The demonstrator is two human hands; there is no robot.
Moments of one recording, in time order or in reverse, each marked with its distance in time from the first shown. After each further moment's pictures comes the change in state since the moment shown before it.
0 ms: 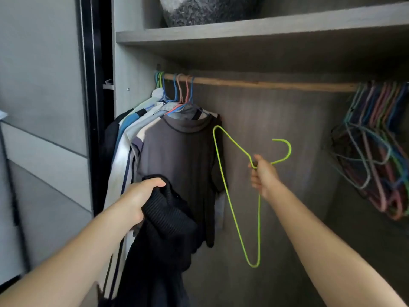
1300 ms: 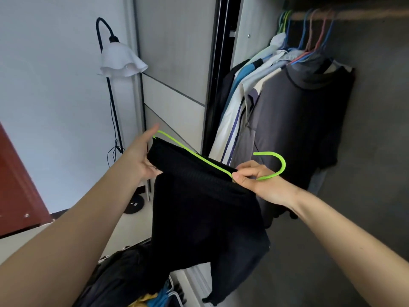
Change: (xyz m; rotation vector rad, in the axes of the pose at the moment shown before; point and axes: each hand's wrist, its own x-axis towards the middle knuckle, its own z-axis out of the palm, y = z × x) left_hand -0.063 -0.006 -0.212 -0.511 0.285 -0.102; right_hand -0.144 0.095 0.158 -0.693 -1.085 -0.372
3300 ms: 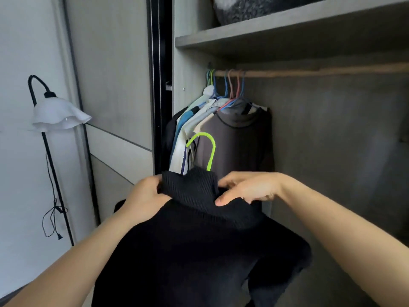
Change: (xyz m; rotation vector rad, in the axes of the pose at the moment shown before) left_hand 0.016 -0.045 0.081 1.275 -0.353 0.974; right_hand -0.039 -0.049 -0.103 0.100 -0.257 0.201
